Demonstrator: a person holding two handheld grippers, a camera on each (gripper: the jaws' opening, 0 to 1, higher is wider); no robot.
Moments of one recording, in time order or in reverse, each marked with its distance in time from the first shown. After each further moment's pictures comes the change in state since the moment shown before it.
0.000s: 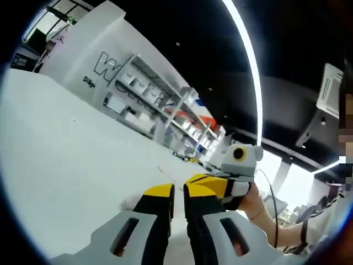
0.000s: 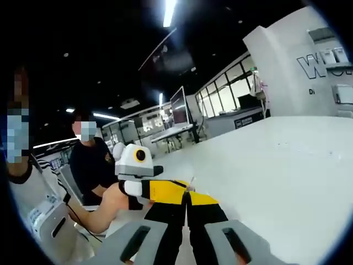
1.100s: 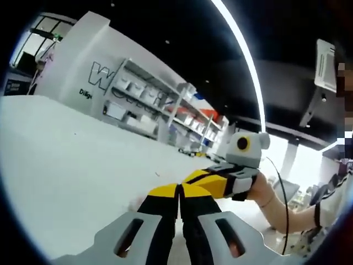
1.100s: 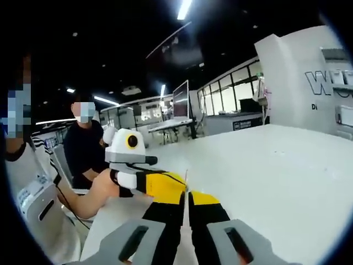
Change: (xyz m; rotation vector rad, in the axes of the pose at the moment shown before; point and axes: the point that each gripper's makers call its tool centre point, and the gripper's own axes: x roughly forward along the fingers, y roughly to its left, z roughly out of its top) left arm -0.001 -0.004 -0.003 0.149 0.026 0.033; right arm 0.002 -0.006 -0.007 -0.131 0.058 -0.040
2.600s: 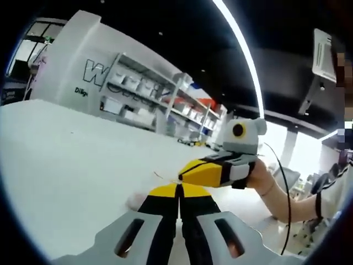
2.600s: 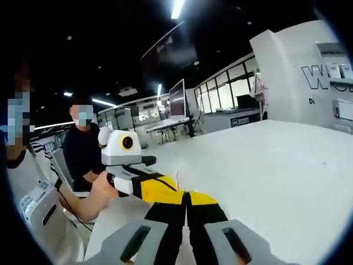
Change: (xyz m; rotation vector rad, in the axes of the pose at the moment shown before) left arm 0.000 -0.004 -0.011 0.057 0.082 -0.002; right arm -0.003 -0.002 0.001 0.025 0.007 -0.008
